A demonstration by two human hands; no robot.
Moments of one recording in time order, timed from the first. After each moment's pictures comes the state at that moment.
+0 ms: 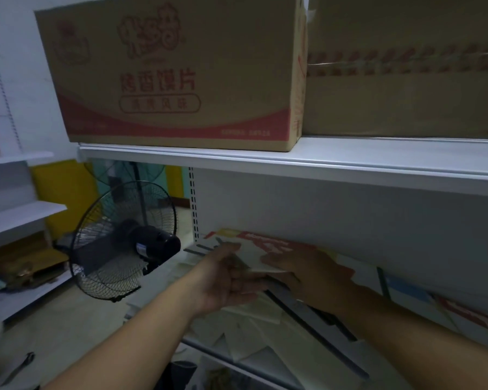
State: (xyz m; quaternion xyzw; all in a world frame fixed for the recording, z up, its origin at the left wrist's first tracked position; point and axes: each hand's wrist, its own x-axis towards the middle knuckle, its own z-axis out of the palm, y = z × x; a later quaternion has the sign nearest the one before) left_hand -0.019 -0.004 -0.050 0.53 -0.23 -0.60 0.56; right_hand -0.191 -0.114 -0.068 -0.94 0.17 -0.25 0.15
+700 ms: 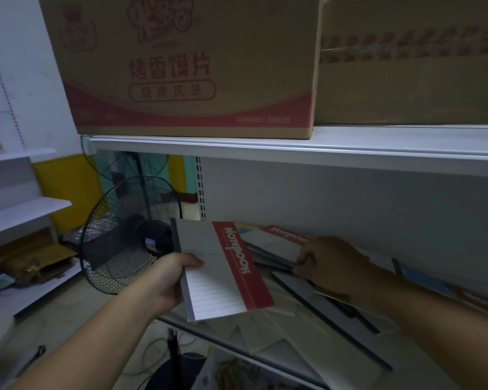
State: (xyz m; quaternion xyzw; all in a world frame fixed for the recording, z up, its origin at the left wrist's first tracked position) left_hand 0.042 0.041 -0.056 0.61 -0.19 -0.46 0.62; right_hand -0.189 -0.112 -0.052 -0.91 0.35 -0.18 0.10
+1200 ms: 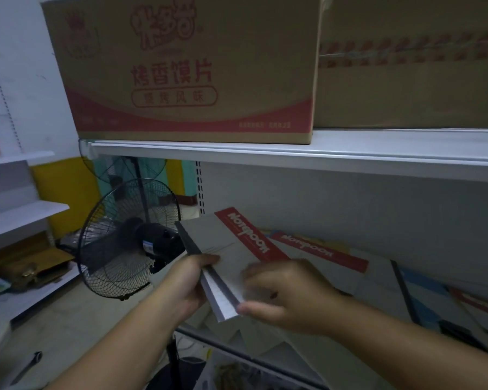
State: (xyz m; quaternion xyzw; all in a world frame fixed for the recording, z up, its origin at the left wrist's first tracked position) left_hand 0.014 0.031 -0.052 0.55 -0.17 -0.46 0.68; right_hand -0.157 -0.041 -0.043 -0.97 0.12 -0.20 0.11
